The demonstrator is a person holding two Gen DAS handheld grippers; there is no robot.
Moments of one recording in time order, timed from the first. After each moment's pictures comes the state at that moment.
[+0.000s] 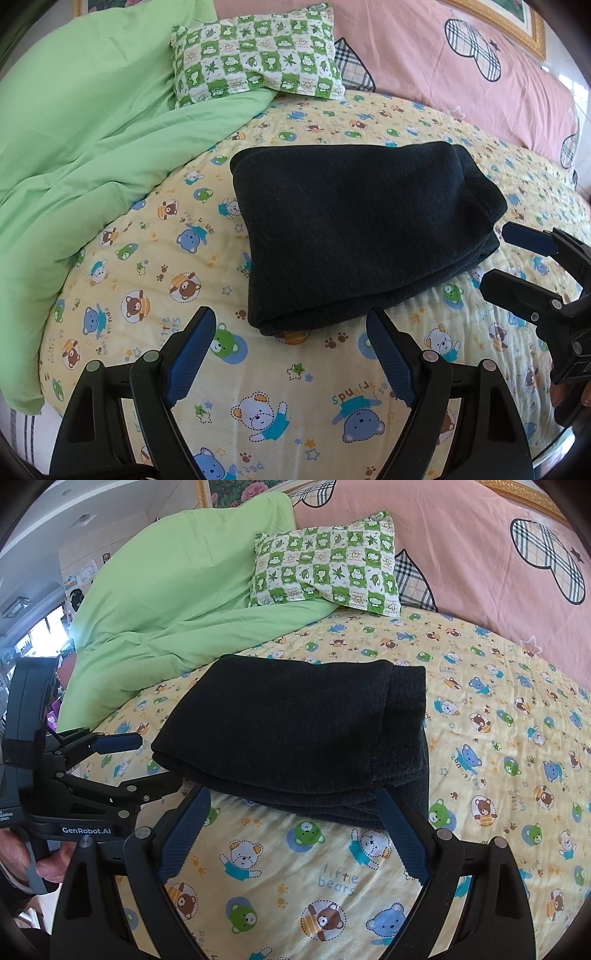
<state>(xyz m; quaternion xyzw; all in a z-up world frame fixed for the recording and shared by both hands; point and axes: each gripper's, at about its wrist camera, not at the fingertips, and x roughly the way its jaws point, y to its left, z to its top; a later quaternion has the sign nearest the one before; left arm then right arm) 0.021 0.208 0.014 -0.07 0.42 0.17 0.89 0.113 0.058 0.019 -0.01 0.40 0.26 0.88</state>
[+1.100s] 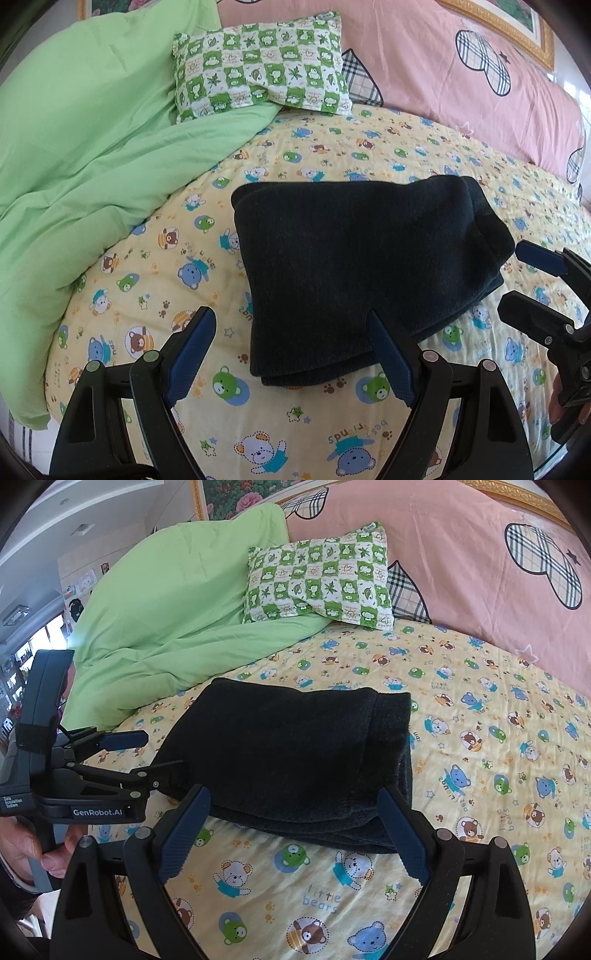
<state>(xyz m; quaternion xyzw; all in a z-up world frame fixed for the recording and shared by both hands) 0.045 0.219 0.028 -0.07 0.40 0.18 0.89 0.125 0.047 0.029 0.00 0.39 0.26 0.88</state>
